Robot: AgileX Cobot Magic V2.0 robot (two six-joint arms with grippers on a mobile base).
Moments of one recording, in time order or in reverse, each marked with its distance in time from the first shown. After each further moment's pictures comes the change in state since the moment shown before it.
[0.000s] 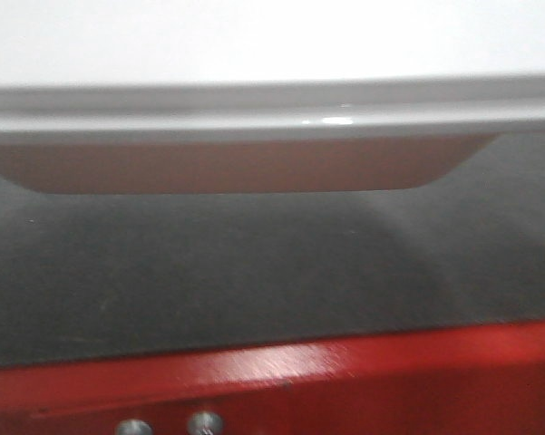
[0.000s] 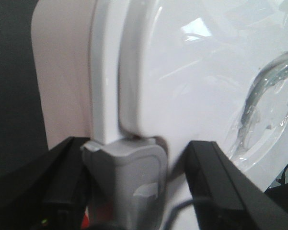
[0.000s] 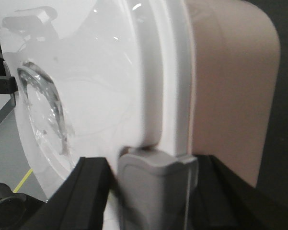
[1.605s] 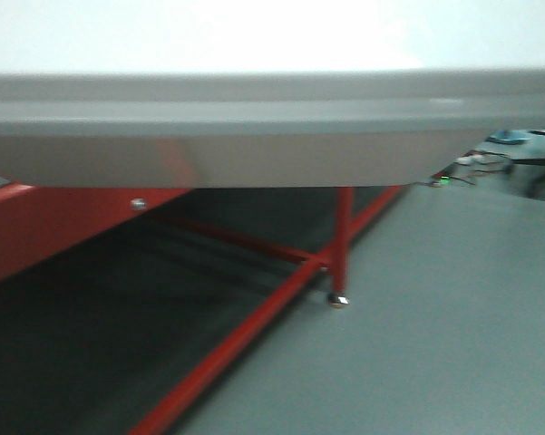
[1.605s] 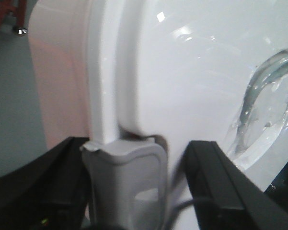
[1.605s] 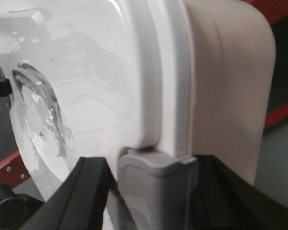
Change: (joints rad) left arm 0.000 -0.040 0.000 0.010 -0.004 -0.004; right arm 0.000 0.000 0.000 0.005 0.000 -0.002
